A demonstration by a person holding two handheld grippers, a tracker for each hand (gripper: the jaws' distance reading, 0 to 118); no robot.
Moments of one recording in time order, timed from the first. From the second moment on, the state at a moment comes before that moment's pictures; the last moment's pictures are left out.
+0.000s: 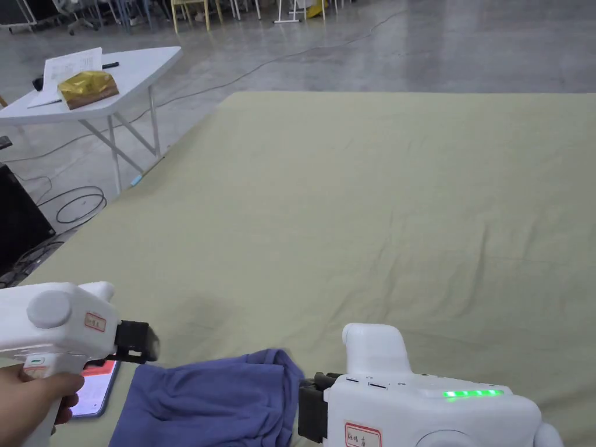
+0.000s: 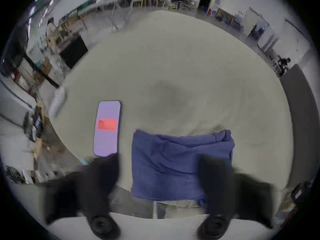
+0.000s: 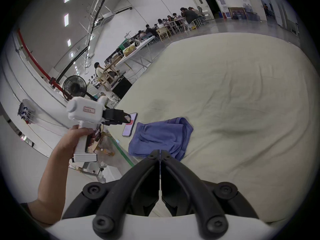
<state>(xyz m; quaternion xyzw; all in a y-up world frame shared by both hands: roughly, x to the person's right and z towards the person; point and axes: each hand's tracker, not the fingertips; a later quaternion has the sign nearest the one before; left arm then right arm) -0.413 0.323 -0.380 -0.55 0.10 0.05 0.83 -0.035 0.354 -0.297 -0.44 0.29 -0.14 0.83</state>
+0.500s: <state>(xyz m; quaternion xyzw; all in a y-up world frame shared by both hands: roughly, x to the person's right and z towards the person) -0.263 0.428 -0.393 -0.38 0.02 -0.03 0.92 0.082 0.416 -0.309 -0.34 0.21 -0.17 0.90</state>
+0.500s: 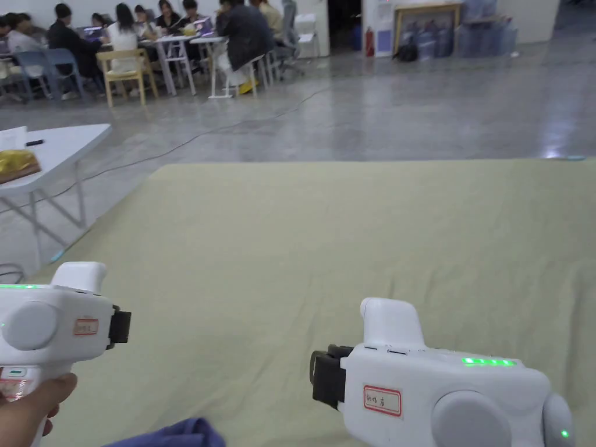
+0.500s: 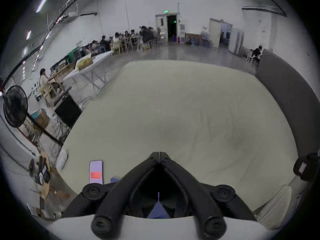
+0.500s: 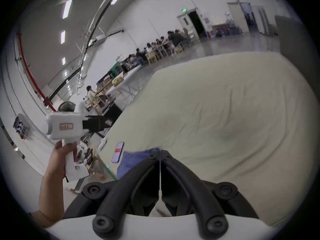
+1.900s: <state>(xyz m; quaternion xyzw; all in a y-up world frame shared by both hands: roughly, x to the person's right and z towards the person) -0.012 0.616 -0.328 -0.06 -0.11 0.01 0.99 0.280 0.611 -0.263 -0.05 -0.01 -0.04 1.00</state>
